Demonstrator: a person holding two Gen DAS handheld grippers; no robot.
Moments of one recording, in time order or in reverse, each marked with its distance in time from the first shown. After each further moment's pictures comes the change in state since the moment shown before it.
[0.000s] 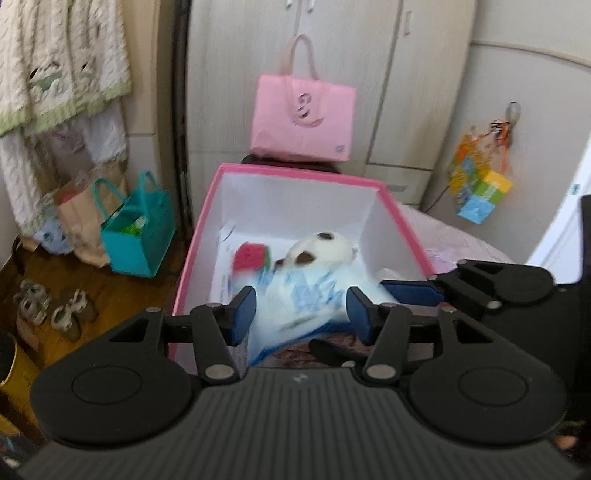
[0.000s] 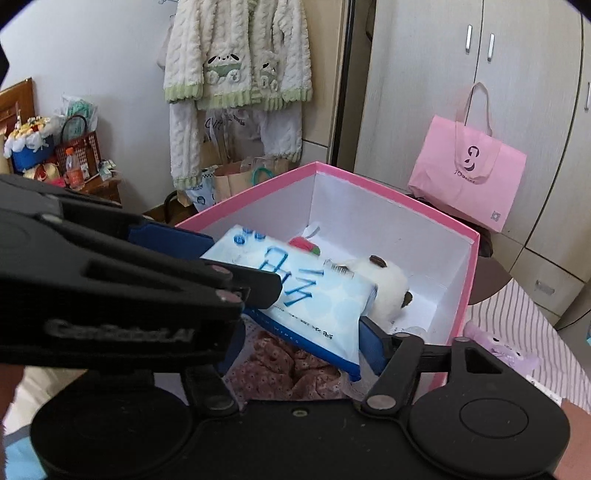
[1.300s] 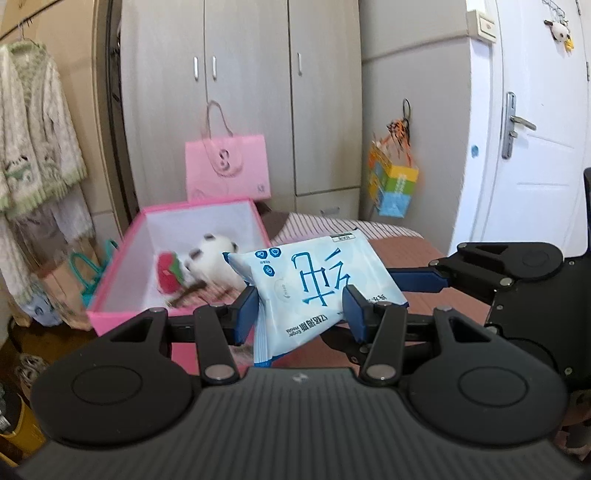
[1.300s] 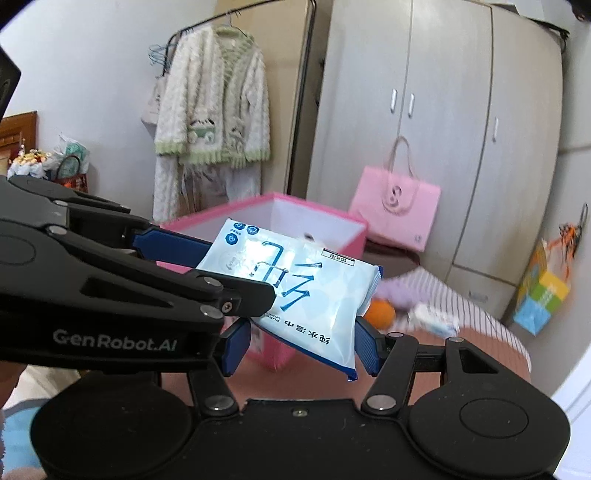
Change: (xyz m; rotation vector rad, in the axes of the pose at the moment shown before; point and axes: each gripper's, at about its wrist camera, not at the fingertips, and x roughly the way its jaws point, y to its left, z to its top) left arm -0.124 -0.125 -0.088 0.234 -0.174 -0.062; right arm -0.177 0.016 -0.121 0.037 -0.233 -0.150
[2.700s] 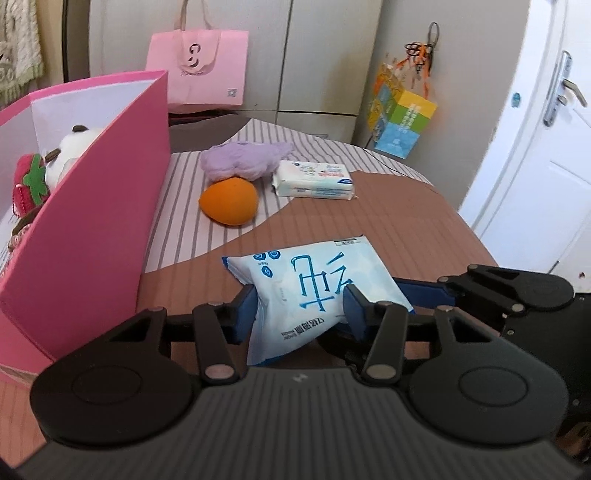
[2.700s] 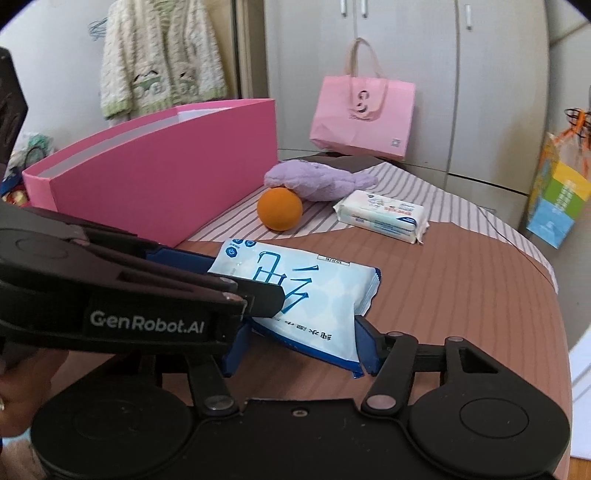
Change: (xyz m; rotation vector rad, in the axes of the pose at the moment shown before) left arm 0.212 -0.067 -0.030 -0.161 0.256 -0.071; right arm 0.120 -0.145 -0.089 0.162 0.197 0.047
